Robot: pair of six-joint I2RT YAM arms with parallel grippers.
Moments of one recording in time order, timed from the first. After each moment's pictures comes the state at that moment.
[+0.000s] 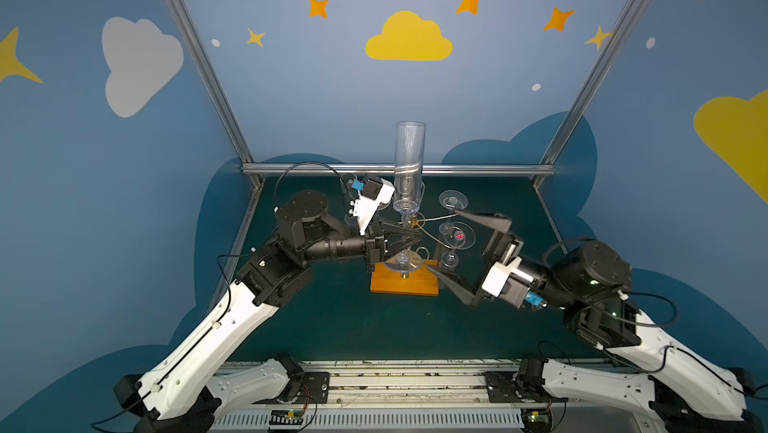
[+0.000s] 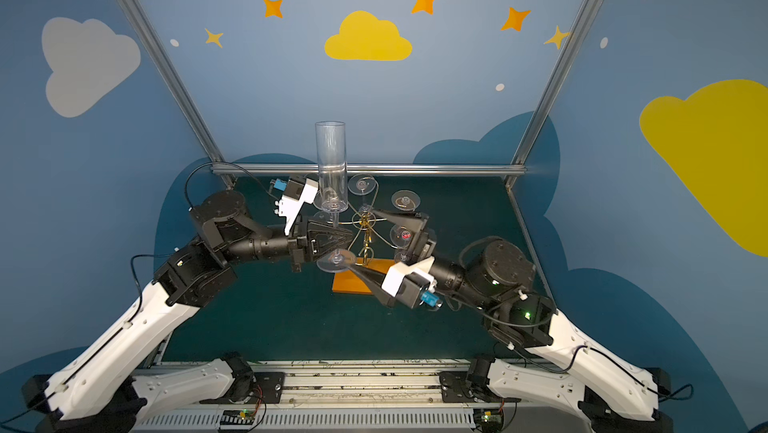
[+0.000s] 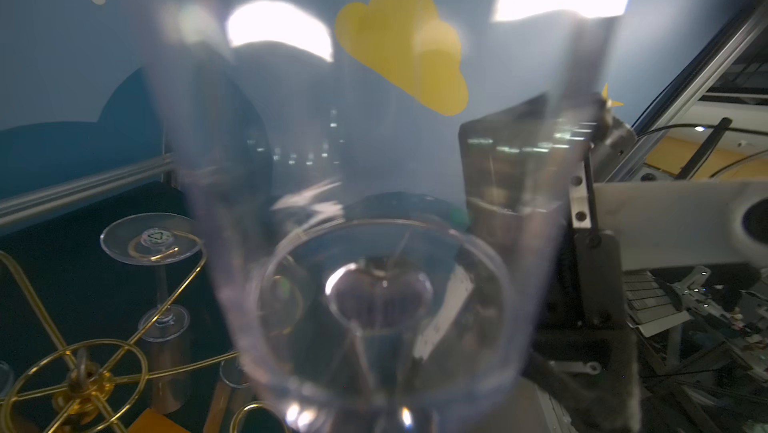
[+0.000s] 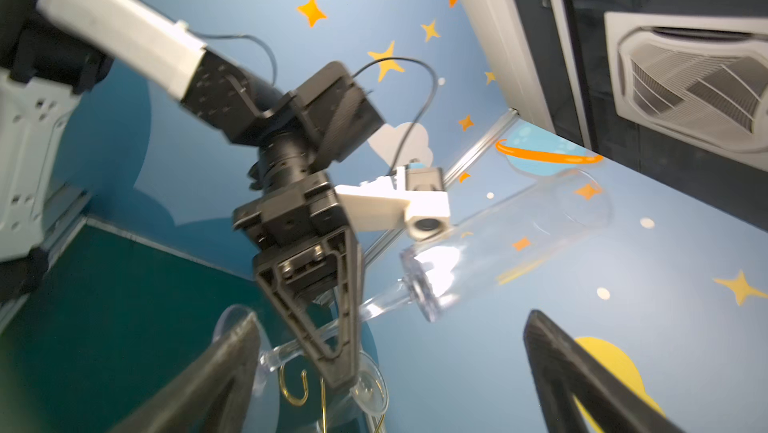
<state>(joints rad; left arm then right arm) -0.71 1.08 1.41 -0.40 0.66 -0.35 1.14 0.87 1.26 -0.08 -0.14 -0.70</state>
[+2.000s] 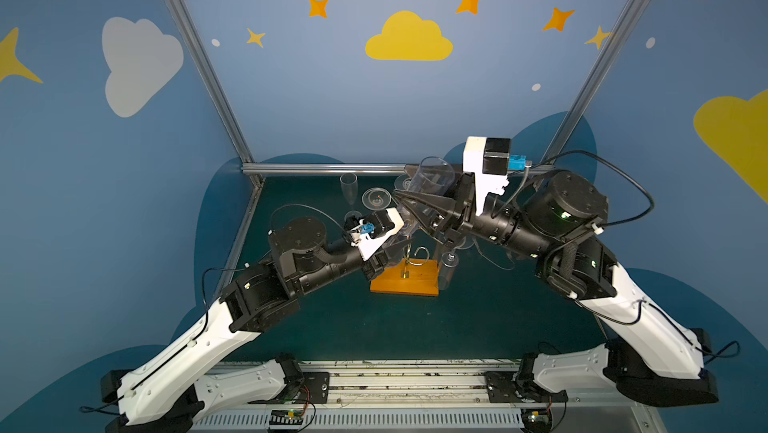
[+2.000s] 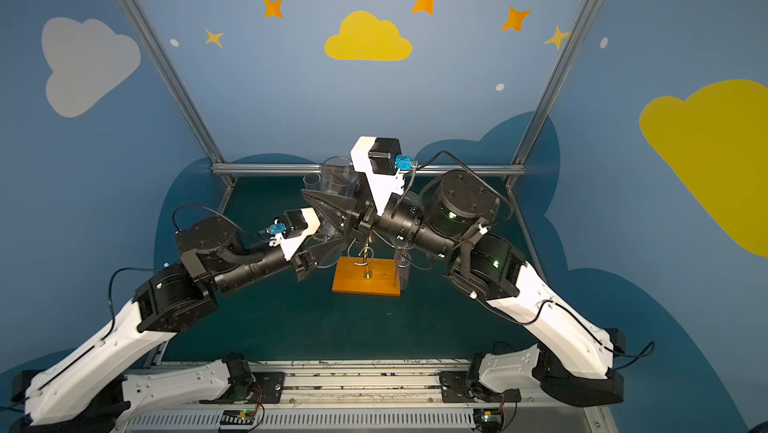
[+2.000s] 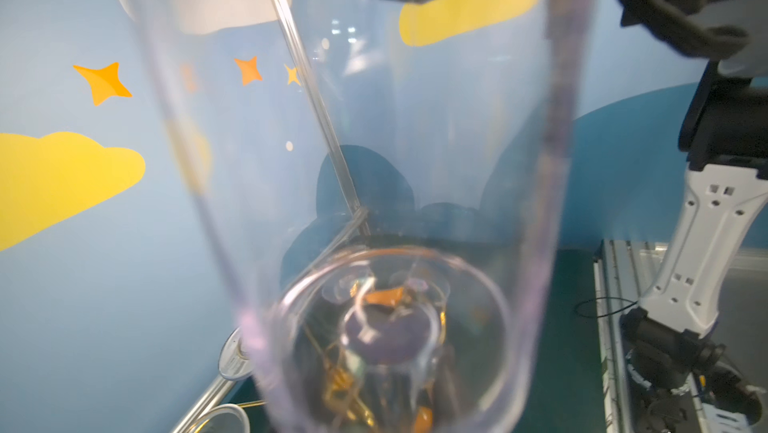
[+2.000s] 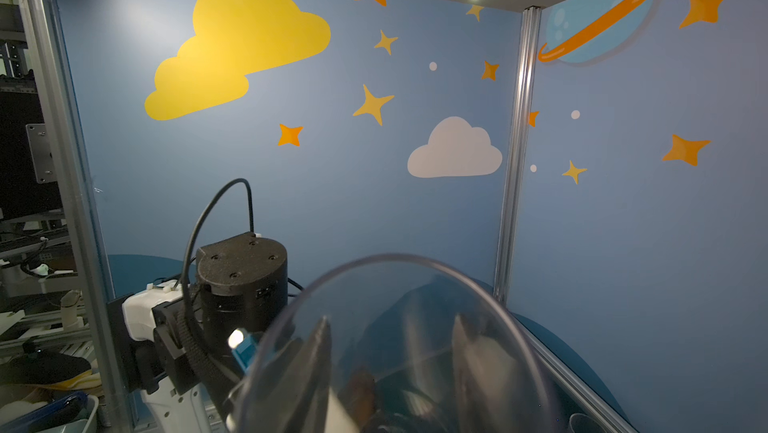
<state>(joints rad) -0.95 0.99 1.37 -0.44 0.06 0.29 1.13 1.29 1.82 -0.26 -0.16 0.01</state>
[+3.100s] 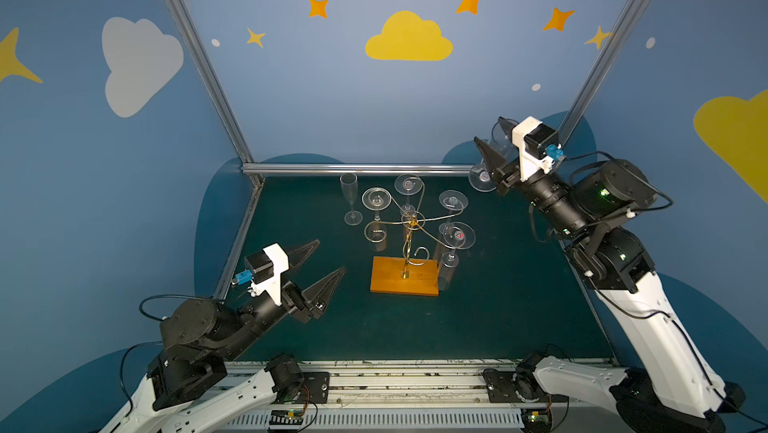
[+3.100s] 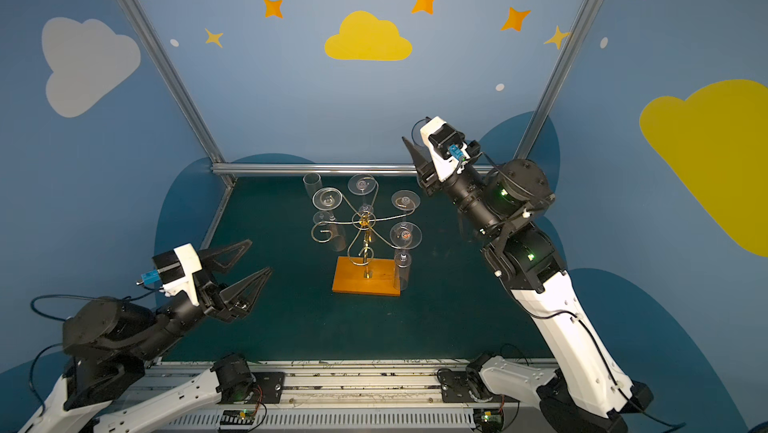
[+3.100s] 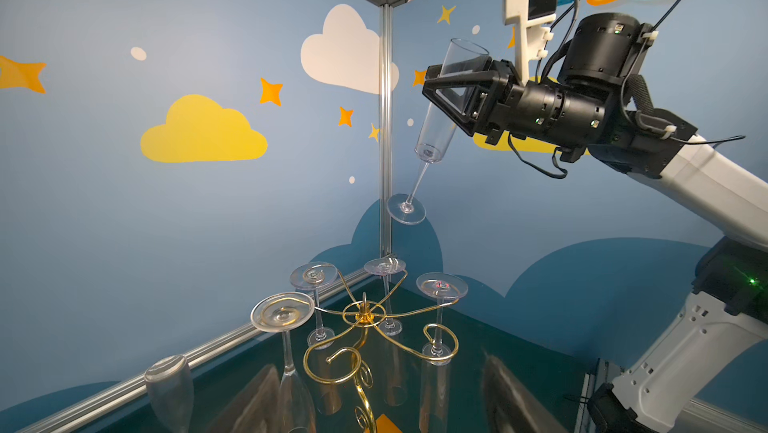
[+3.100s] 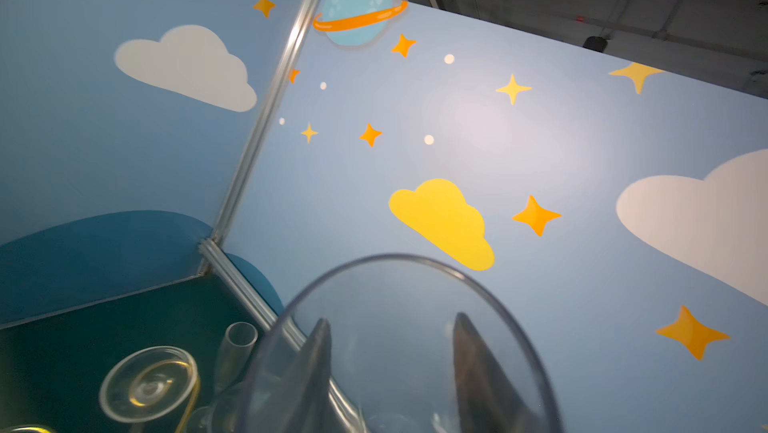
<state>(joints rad) -0.95 0.44 1.02 -0.40 -0.14 -0.01 0.58 1.16 1.65 -0.20 -0.07 -0.44</state>
